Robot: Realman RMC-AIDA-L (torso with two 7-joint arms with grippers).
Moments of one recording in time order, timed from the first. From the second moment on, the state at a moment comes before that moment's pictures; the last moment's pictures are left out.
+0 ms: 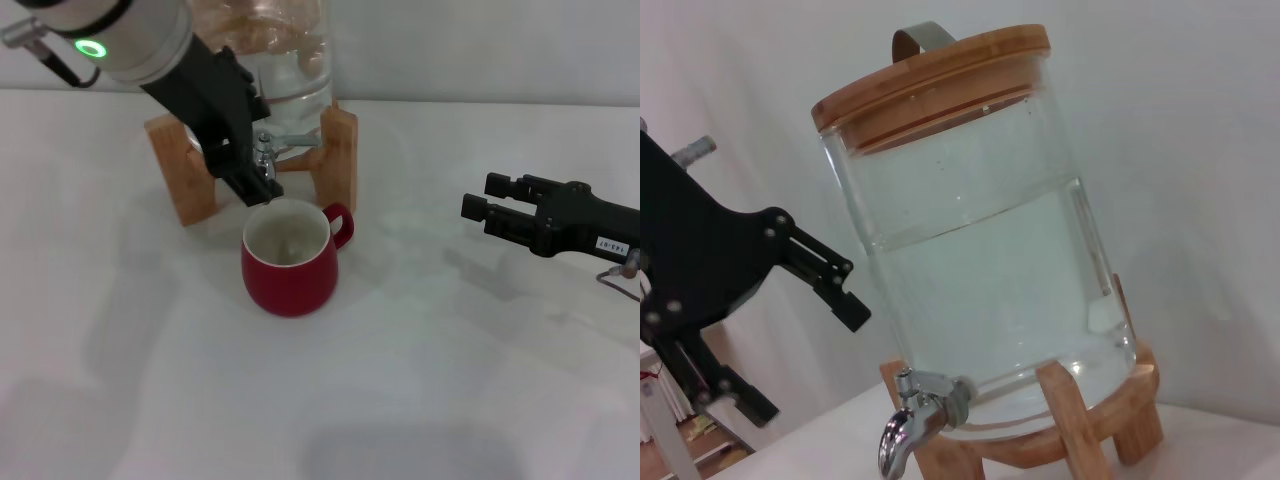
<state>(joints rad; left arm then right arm) -0.92 -2.08 1.23 1.55 -0.48 -1.86 1.01 0.35 1.92 1.60 0.74 -1.02 1.13 -1.74</state>
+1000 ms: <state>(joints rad) -0.90 -2.08 1.33 1.51 -0.50 -1.71 1.02 0.35 1.92 1.60 0.74 -1.02 1.13 -1.73</state>
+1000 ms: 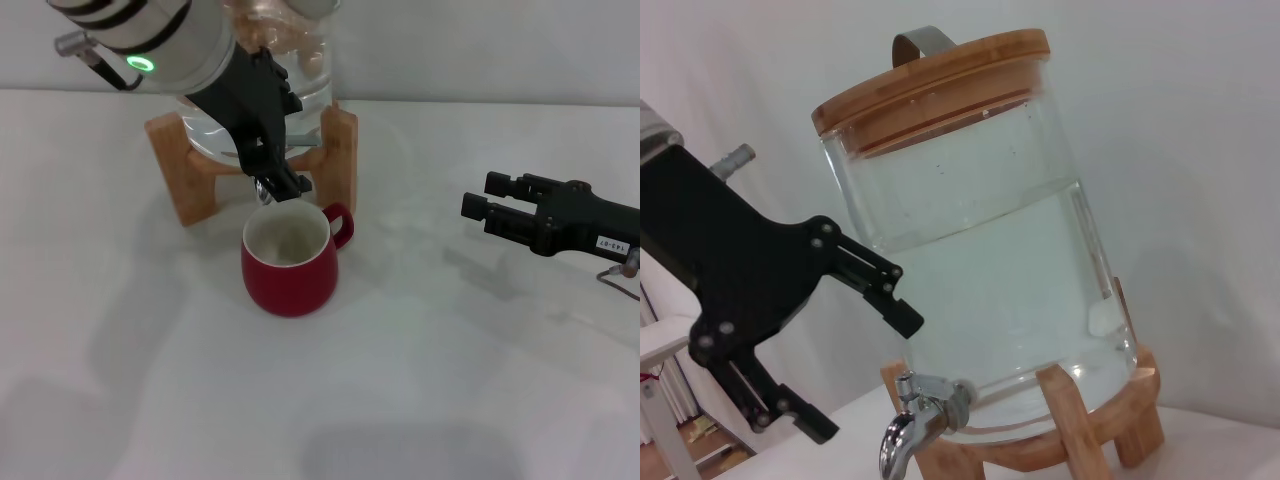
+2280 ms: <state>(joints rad) -0.88 -2.08 1.44 1.43 -0.48 -1.58 1.01 0.34 1.92 1.60 0.74 -1.02 1.13 -1.73</state>
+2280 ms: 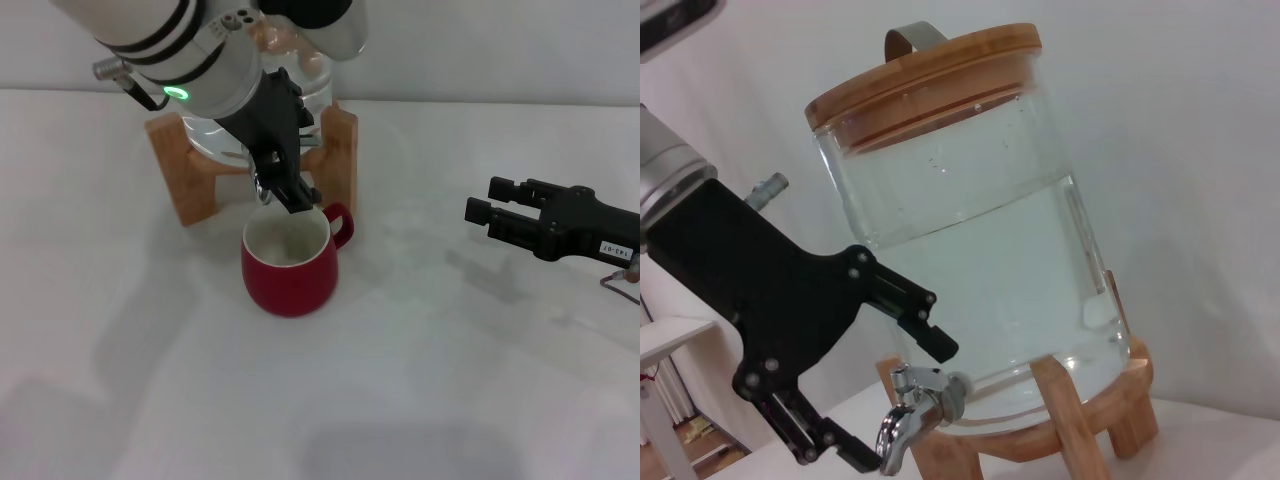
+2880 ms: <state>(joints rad) -0.88 -2.08 1.46 1.40 -0.49 -1.56 1.01 0.34 1.92 1.60 0.73 -1.02 1.13 -1.73</state>
